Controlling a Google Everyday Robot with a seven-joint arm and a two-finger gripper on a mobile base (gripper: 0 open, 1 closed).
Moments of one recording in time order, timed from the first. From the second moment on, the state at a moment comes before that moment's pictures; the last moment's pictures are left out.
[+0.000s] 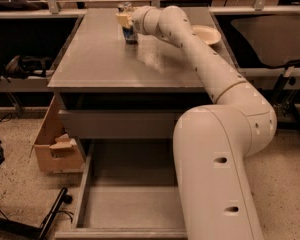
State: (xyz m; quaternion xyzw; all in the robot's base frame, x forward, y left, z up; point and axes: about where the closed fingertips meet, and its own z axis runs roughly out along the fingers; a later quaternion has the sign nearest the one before) arm 0.947 0.078 0.923 -0.30 0.68 0.21 0.64
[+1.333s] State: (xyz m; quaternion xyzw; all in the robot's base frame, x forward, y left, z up) arm 0.726 0.046 0.991 -0.44 0.61 0.27 0.60
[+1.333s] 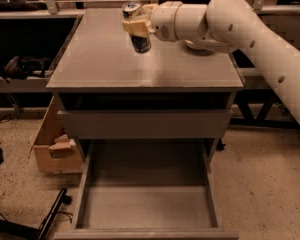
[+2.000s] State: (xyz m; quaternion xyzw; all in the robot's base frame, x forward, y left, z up) arm 0.560 0.034 0.956 -0.47 0.58 0.33 0.58
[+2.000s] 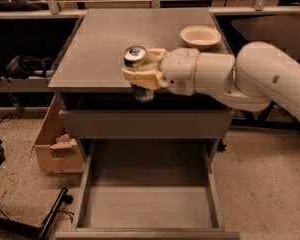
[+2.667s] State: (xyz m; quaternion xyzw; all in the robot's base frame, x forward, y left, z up) arm 0.526 -0.054 0.901 -0.41 0.59 0.32 0.61
